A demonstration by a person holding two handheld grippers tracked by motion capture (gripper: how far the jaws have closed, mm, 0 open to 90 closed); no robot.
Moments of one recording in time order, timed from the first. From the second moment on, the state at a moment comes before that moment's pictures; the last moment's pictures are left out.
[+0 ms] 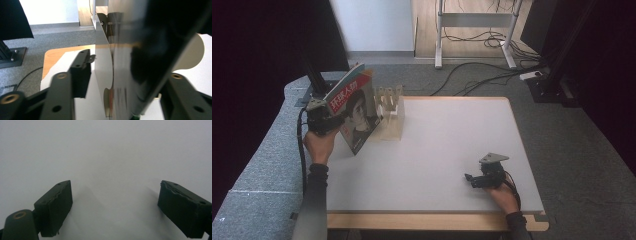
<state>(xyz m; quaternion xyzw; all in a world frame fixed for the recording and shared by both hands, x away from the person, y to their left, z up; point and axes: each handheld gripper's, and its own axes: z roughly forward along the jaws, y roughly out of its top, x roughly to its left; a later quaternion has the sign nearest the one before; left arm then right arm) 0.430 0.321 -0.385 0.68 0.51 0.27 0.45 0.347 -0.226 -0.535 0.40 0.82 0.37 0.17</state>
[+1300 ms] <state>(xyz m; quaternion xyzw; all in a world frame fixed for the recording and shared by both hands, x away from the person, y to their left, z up) 0.351 0.323 -0.373 0.73 0.46 0.25 0.45 0.347 -0.225 -0.534 0.40 0.82 0.37 0.17</state>
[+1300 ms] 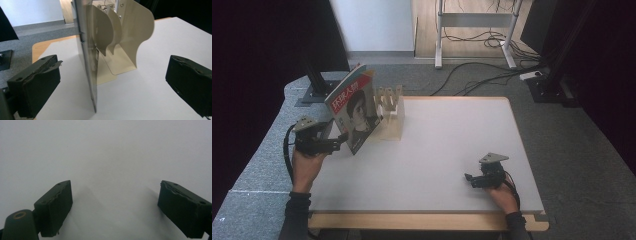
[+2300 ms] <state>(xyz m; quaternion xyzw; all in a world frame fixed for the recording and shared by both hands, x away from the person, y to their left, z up) 0.345 0.235 -0.428 0.79 0.38 0.17 0.44 0.347 -0.225 -0.534 0.40 0.82 0.37 0.17</state>
